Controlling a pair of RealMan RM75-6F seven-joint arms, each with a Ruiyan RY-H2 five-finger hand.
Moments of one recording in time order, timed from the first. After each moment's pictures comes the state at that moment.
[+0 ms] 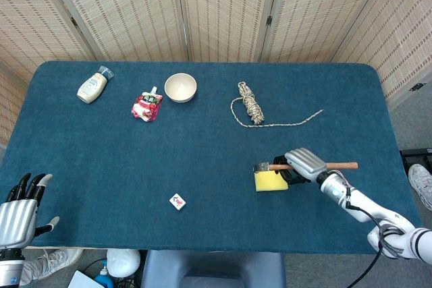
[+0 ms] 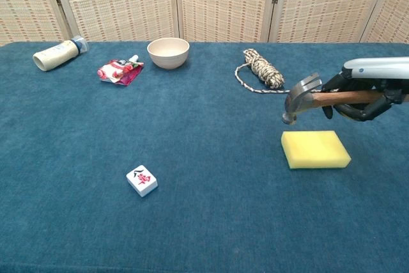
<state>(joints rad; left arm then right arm) -0.06 -1.13 -0.04 -1.80 1.41 1.49 0.38 0.71 -1.22 -0.03 -1.37 -1.64 0.83 0.58</state>
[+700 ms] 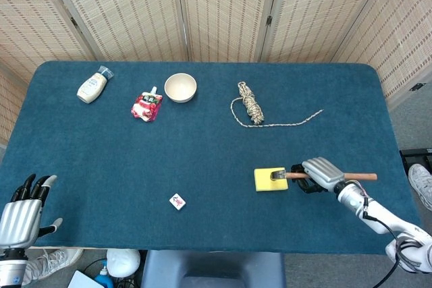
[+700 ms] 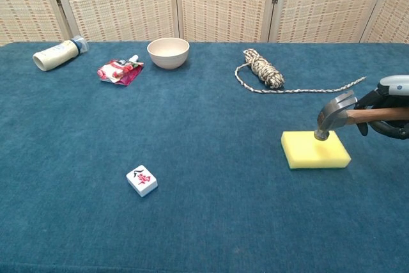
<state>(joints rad) -0.07 -1.12 -0.03 -1.83 1.40 1.47 0.41 0.66 -1.21 -0.10 -1.34 -1.64 0.87 0.59</state>
